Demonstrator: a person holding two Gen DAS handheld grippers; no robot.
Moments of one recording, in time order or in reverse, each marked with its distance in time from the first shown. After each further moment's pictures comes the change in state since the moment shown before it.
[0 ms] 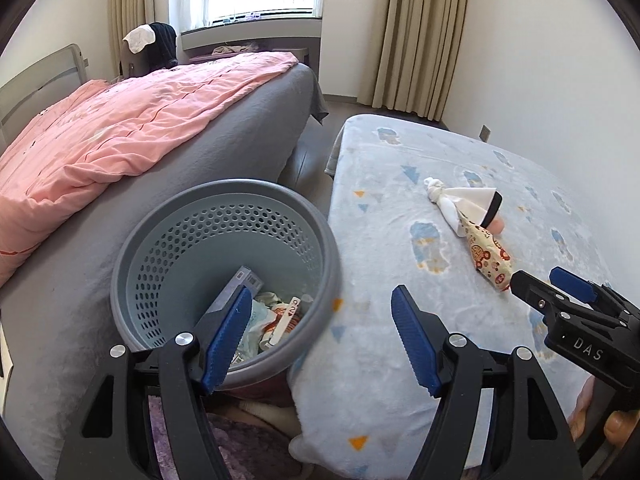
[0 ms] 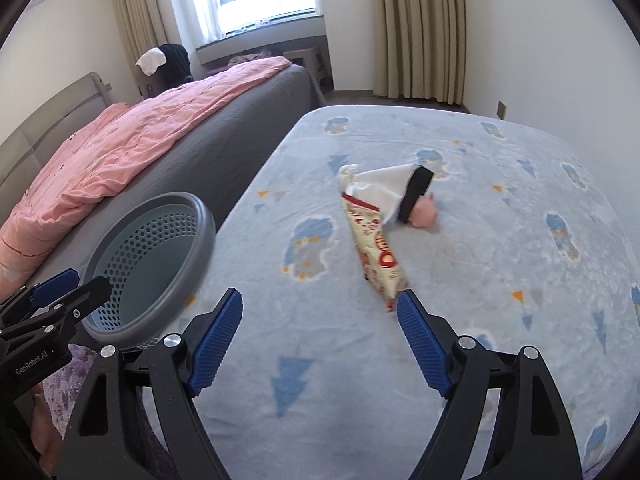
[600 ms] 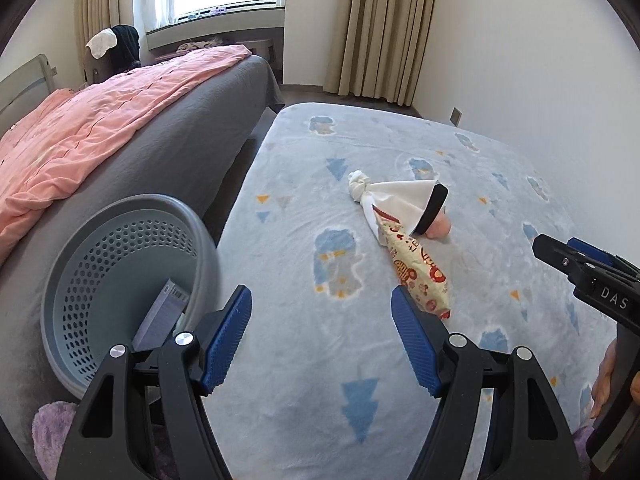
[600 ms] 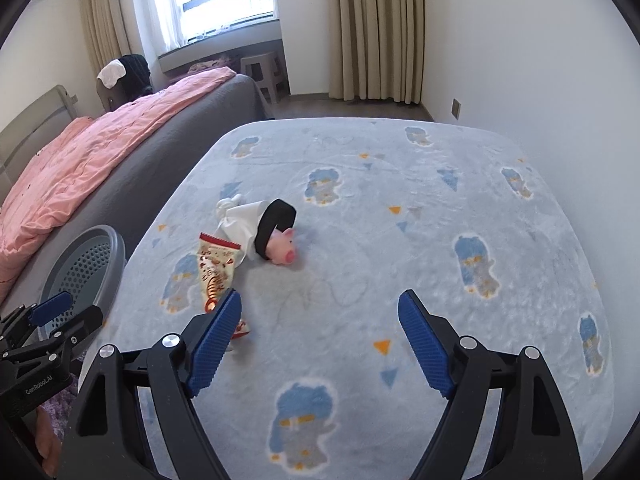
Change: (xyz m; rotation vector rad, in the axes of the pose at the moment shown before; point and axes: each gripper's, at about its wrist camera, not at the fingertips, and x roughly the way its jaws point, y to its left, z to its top) left arm 0.049 -0.105 0.026 0.046 0.041 -0.069; right arm 0.006 -0.116 0.046 0.033 0.002 -0.083
